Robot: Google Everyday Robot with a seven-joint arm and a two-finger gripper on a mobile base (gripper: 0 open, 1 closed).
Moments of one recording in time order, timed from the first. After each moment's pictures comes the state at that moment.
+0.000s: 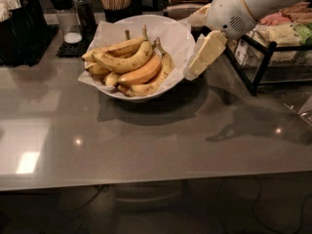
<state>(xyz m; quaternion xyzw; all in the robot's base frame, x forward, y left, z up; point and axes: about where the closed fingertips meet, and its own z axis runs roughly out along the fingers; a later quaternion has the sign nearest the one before) 0.577 -0.075 0.967 -0.63 0.69 0.18 0.32</state>
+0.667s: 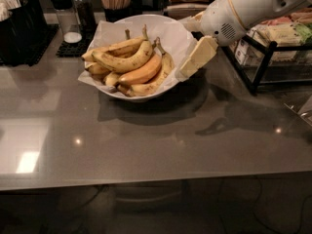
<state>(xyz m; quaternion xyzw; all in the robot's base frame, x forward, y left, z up) 0.590 -0.068 0.950 -0.60 0.70 0.20 0.34</state>
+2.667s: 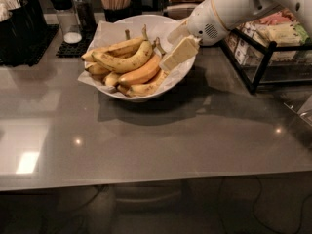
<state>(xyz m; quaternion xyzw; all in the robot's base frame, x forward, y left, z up) 0.623 -0.044 0.934 -0.59 0.71 0.21 0.34</state>
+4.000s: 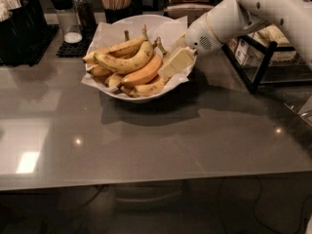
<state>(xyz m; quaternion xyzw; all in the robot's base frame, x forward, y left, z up) 0.638 -0.047 0.892 -0.55 0.74 0.23 0.31</state>
